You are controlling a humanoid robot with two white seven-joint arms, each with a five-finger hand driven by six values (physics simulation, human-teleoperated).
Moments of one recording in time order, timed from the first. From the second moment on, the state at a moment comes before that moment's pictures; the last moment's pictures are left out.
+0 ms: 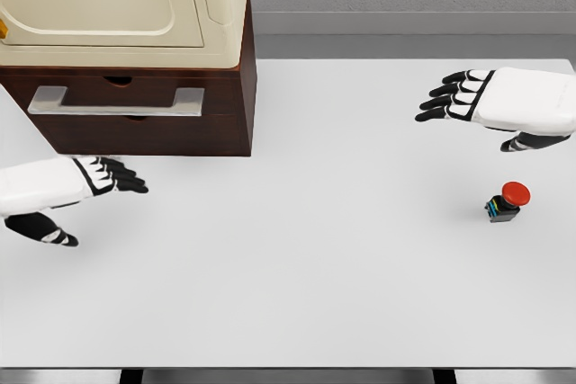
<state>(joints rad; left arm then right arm) -0.21 1.23 -0.44 -1.75 -0.06 -0.61 -0.43 -0.61 -1.11 0.47 -1.76 0.21 -0.61 0.61</state>
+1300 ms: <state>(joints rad) -0.46 1.33 -0.55 -1.76 0.62 -0.48 -0.58 -0.61 -1.32 0.67 -1.72 0.24 -0.61 0.61</state>
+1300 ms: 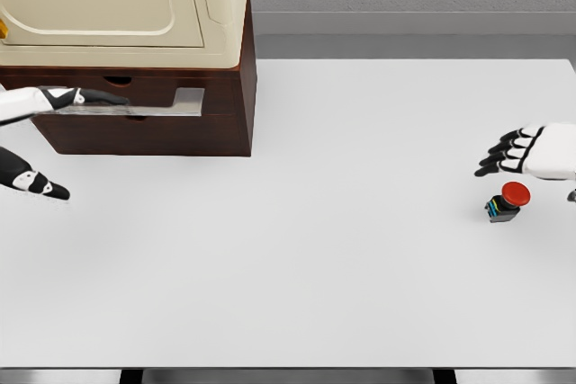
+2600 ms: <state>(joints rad) -0.49 1.22 -0.57 -1.76 0.34 -0.17 -0.48 -0.58 -1.17 0.71 -1.53 0.34 -0.61 0.61</state>
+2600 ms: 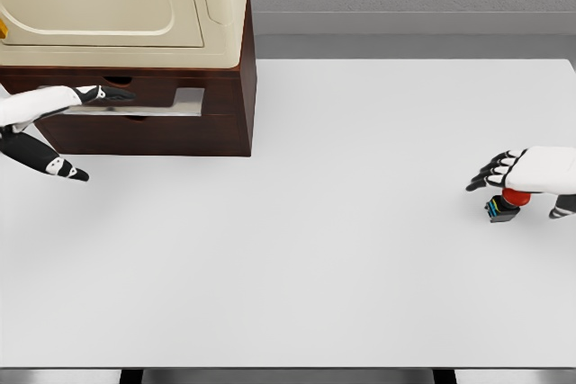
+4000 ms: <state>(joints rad) -0.48 1.21 -0.60 -1.75 0.20 -0.19 -0.47 -0.57 -1.16 0.72 -1.56 0.34 -0.61 0.61</state>
